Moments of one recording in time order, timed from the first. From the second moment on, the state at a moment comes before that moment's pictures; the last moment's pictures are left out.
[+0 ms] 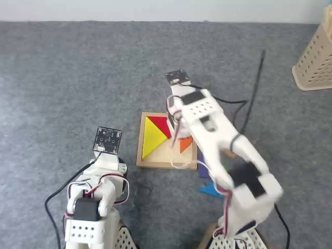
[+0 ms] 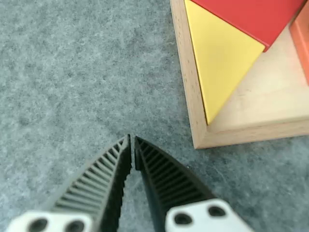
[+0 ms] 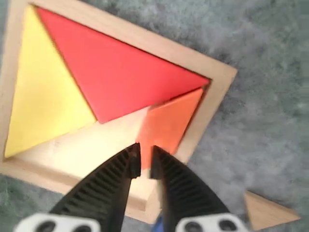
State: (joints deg) left arm -2.1 -103.4 97.6 72.0 -0.7; right arm -29.1 7.7 15.6 66.0 -4.6
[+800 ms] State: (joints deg) left arm -2.1 -103.4 97.6 72.0 -0.7; right arm -25.0 10.9 20.0 58.7 1.3
